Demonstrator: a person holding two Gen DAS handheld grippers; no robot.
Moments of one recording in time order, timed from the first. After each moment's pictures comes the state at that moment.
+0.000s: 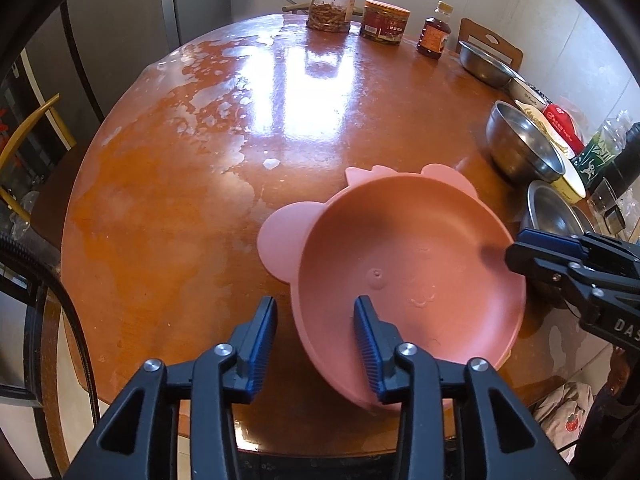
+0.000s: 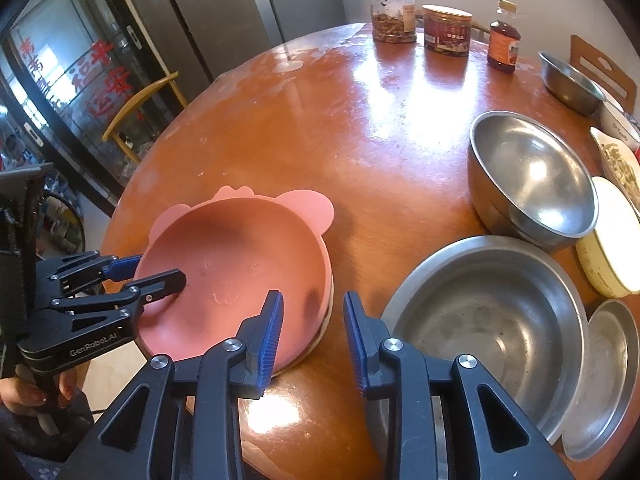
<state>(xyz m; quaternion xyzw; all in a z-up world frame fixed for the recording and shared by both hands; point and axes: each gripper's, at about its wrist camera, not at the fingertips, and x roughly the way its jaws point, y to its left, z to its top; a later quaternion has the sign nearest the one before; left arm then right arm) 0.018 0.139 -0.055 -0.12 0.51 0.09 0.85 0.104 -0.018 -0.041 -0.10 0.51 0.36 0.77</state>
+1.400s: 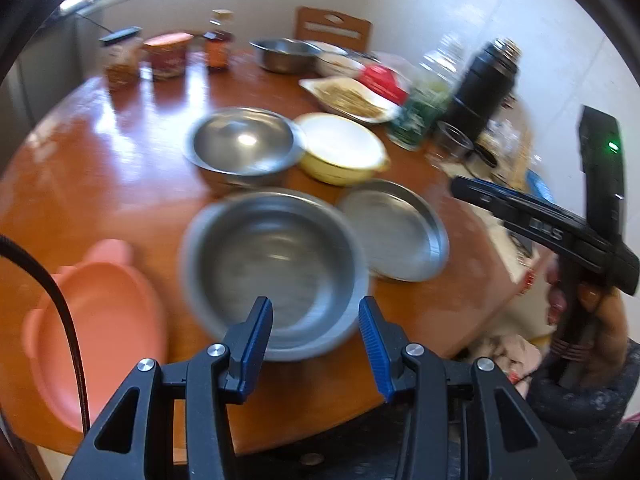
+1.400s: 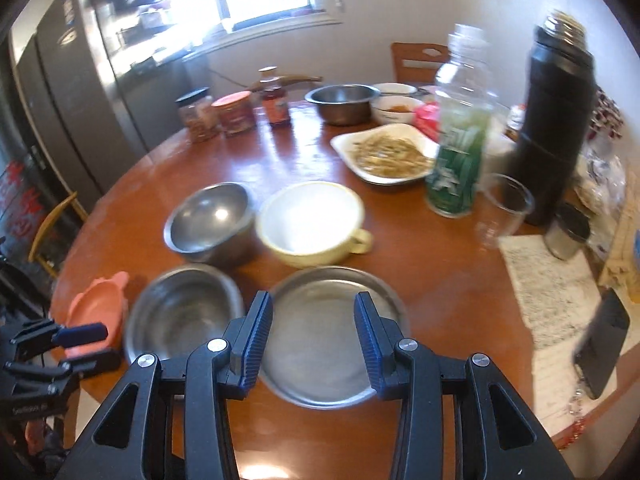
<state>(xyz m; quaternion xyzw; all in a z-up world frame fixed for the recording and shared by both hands) 0.061 -0.082 0.010 -0.06 0.49 -0.13 0.86 0.128 -0.278 0.026 -0.01 0.43 0.16 0.89</state>
